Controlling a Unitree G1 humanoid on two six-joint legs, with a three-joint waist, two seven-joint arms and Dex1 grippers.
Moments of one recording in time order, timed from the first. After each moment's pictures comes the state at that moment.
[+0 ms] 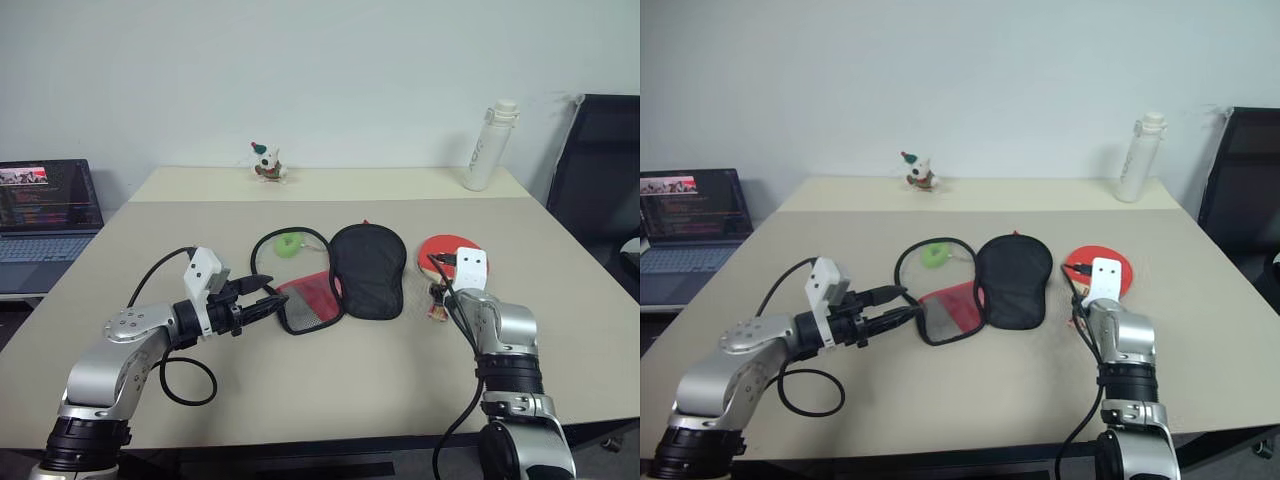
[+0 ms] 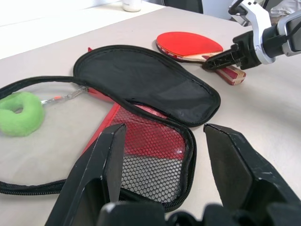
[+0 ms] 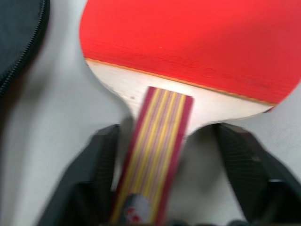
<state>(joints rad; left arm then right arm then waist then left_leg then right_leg) -0.34 0.71 0.14 -0.13 -0.52 0.49 -0.90 -0.76 -0.11 -0.29 0.24 0.12 0.97 -0.15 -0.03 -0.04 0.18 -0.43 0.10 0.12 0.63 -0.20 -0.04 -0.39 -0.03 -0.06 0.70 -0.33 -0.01</state>
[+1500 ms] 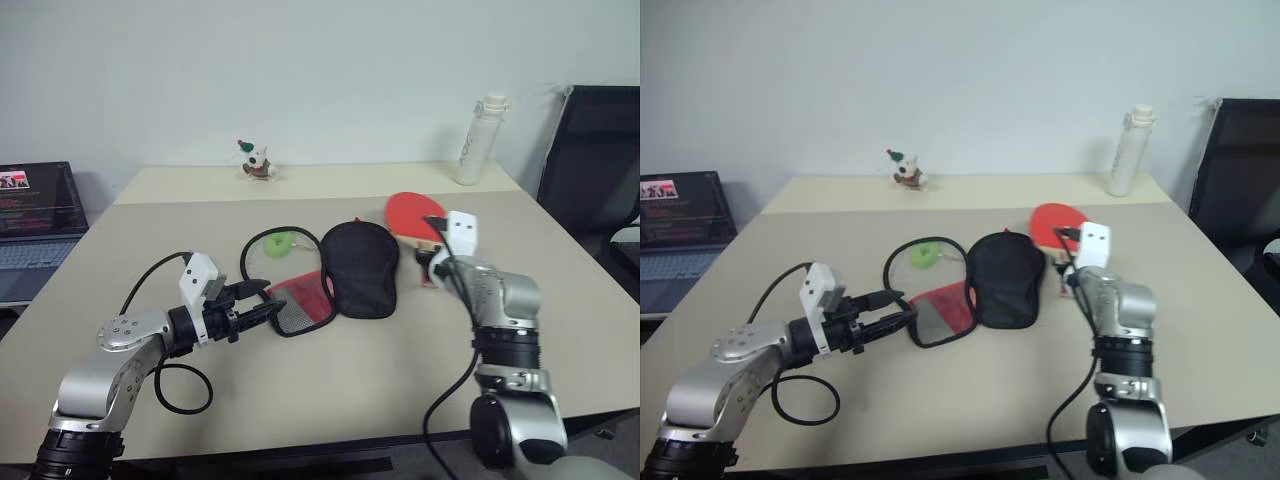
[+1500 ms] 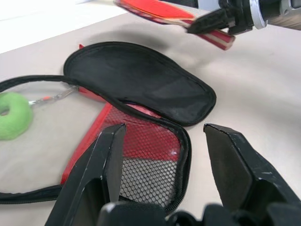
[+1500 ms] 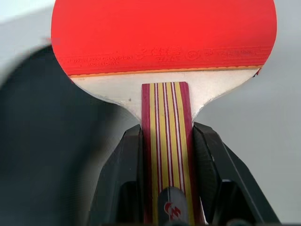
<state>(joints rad) -0.29 0.72 0.17 -0.19 -0.54 0.50 -0.89 -0.88 -0.04 -0.28 0.10 0.26 1.10 -0.12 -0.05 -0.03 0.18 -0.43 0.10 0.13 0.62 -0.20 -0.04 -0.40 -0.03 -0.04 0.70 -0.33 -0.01</state>
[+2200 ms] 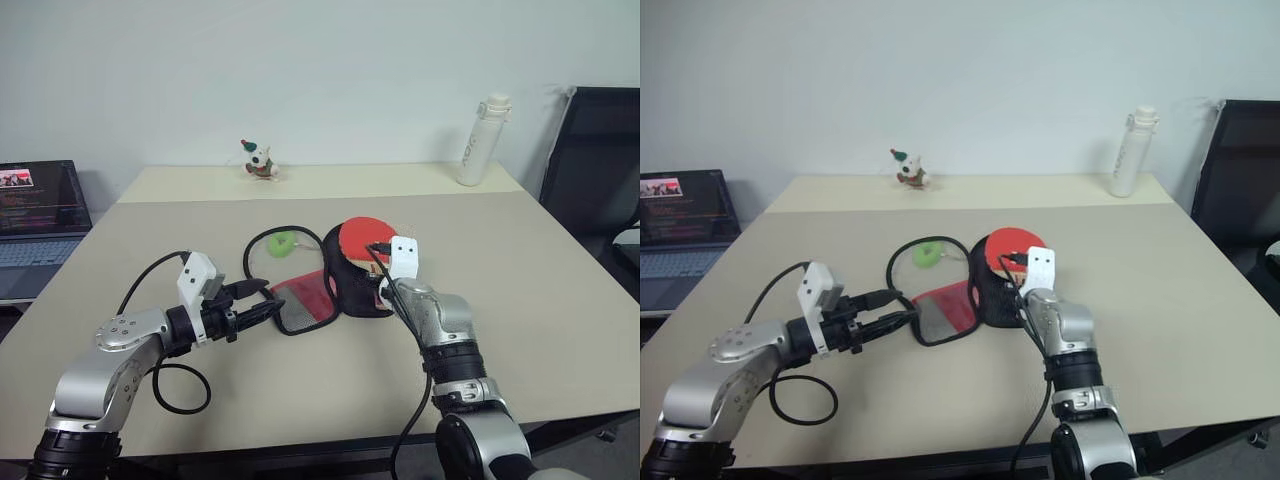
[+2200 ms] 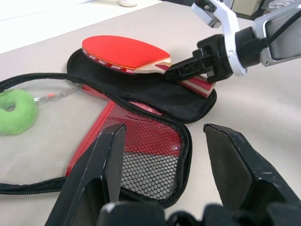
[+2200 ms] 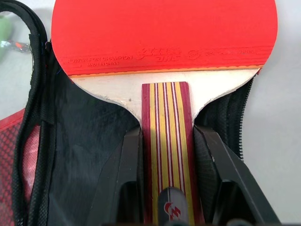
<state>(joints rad) -0.29 0.73 0.17 -0.19 -0.55 0.50 -0.88 -0.86 0.12 -0.16 0.34 0.20 0.86 -0.17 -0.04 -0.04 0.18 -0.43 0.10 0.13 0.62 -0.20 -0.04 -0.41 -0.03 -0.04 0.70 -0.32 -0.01</state>
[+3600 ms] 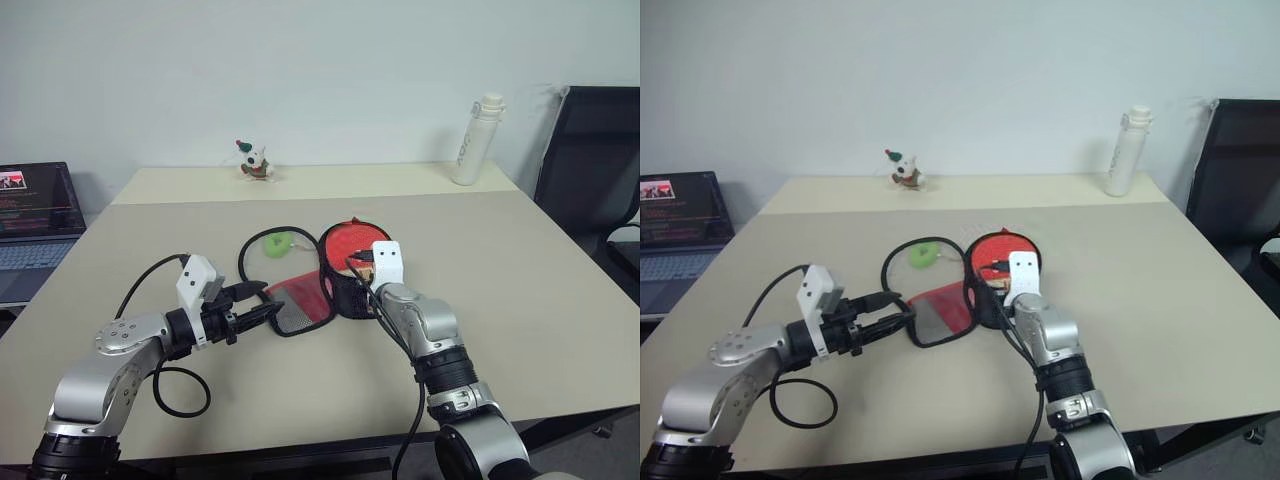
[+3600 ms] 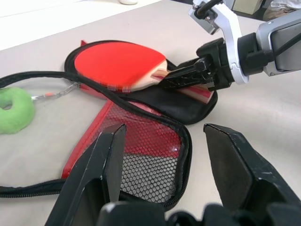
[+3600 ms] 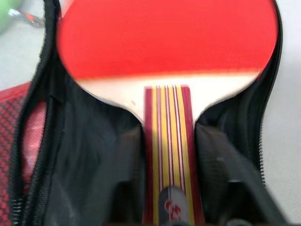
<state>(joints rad) -0.26 0.73 0.17 -0.20 -0.55 0.50 -0.86 -0.83 0.12 -0.01 0.31 0.14 0.83 -0.15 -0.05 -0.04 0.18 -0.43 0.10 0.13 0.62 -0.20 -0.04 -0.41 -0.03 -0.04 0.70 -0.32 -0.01</state>
